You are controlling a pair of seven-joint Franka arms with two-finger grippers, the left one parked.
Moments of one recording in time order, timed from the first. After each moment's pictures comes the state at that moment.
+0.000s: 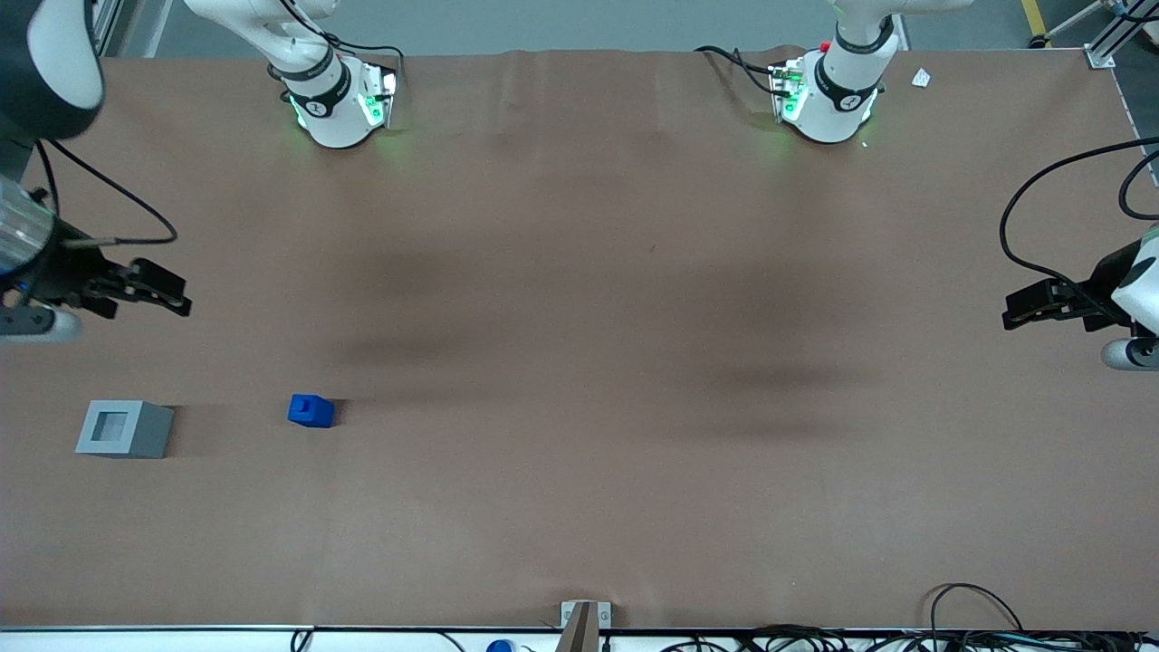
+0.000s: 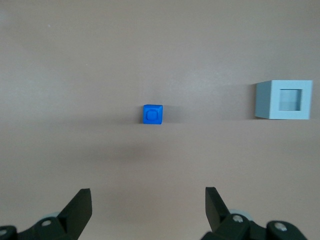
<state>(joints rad) 0.01 0.15 0.00 -1.59 0.04 1.75 0.01</state>
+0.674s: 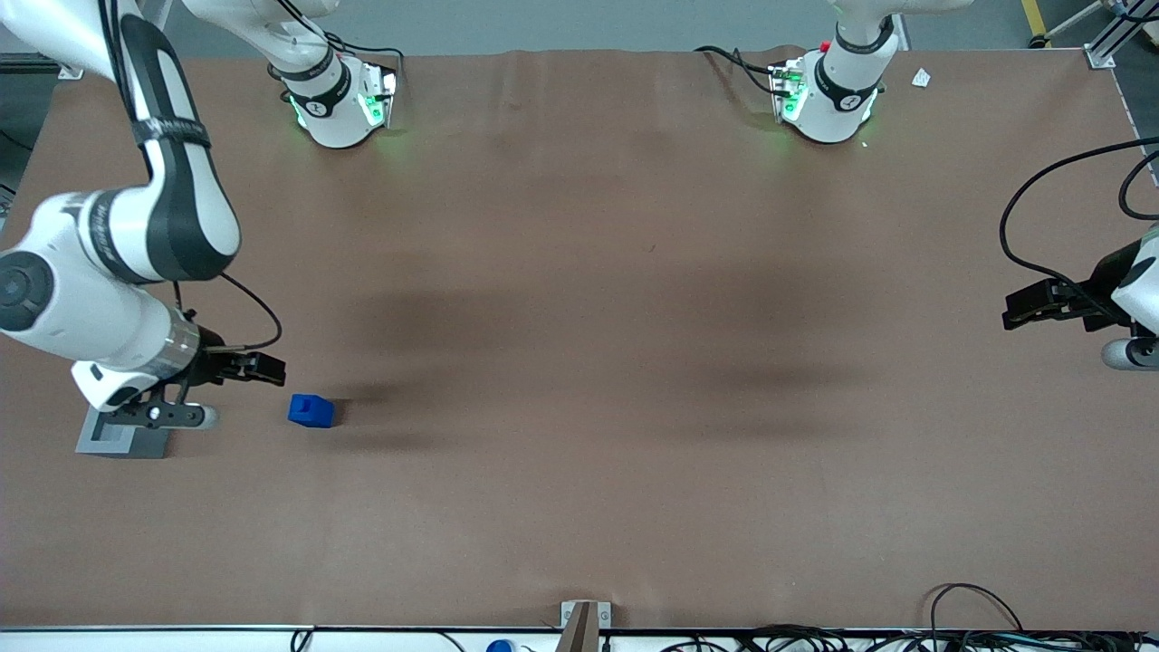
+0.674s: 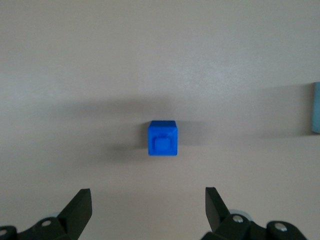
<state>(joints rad) 0.06 0.37 0.00 -1.72 0.04 2.07 0.09</state>
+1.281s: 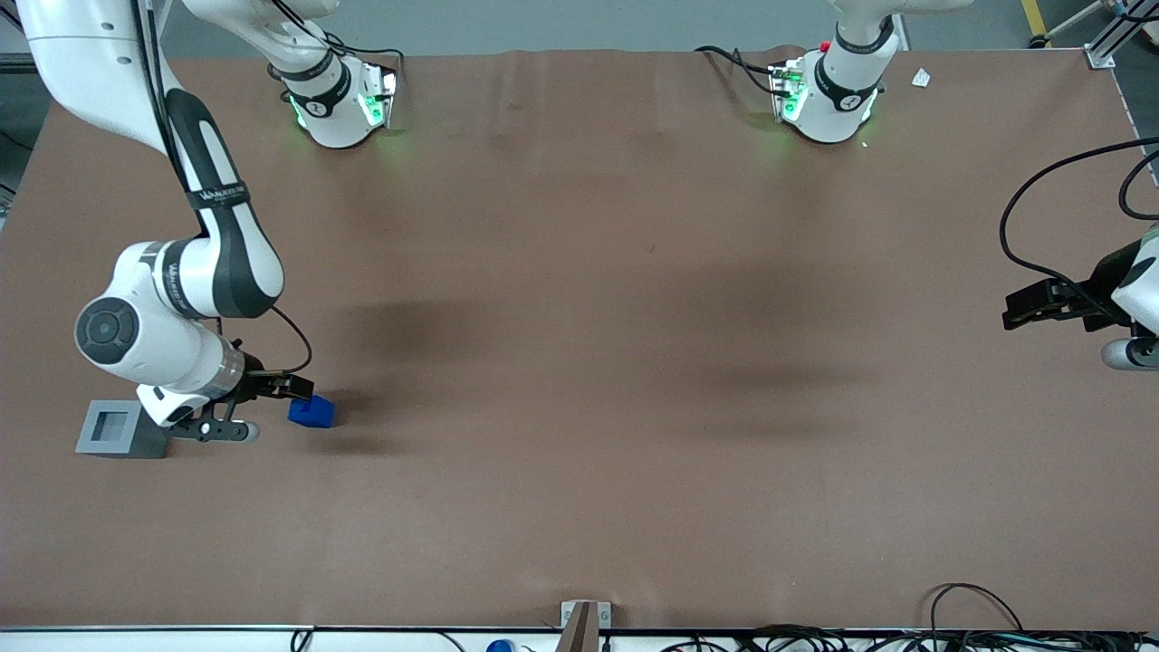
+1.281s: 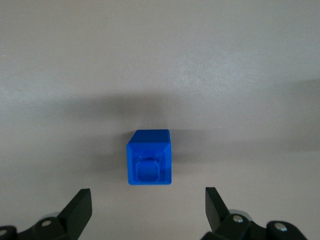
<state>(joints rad) 0.06 0.48 -0.01 -1.80 0.04 2.26 0.09</state>
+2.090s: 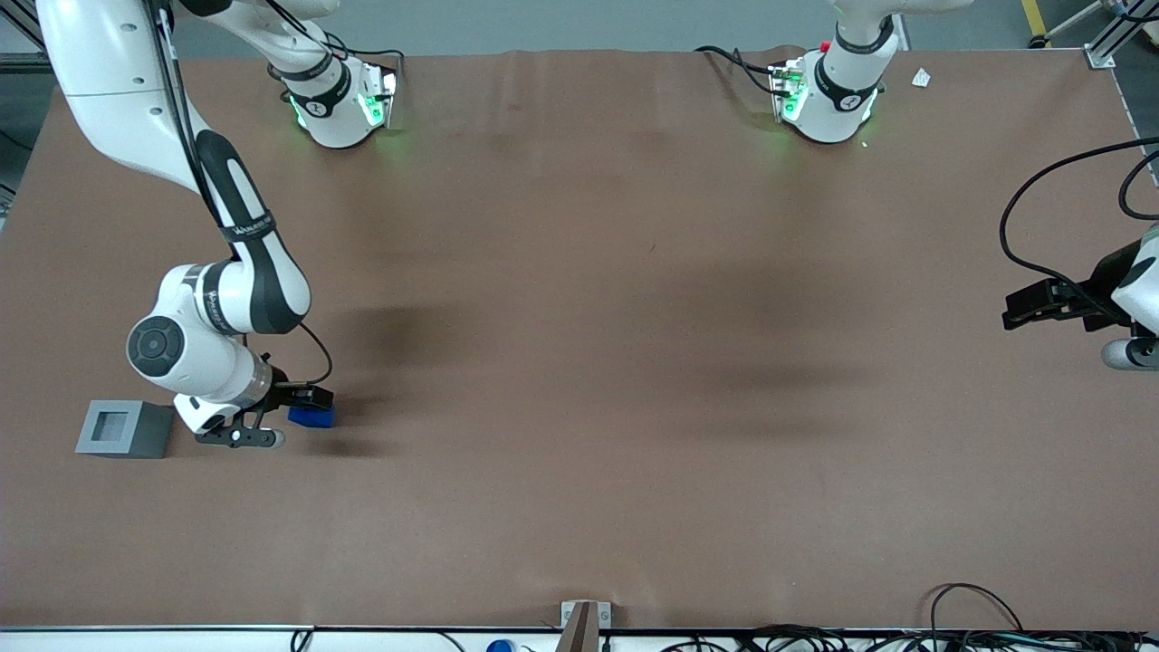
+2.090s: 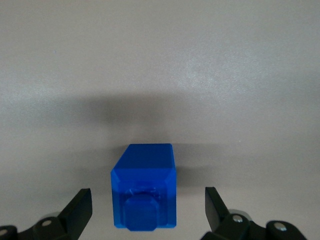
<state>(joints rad) 0.06 0.57 -0.01 -1.82 0.04 2.39 0.09</state>
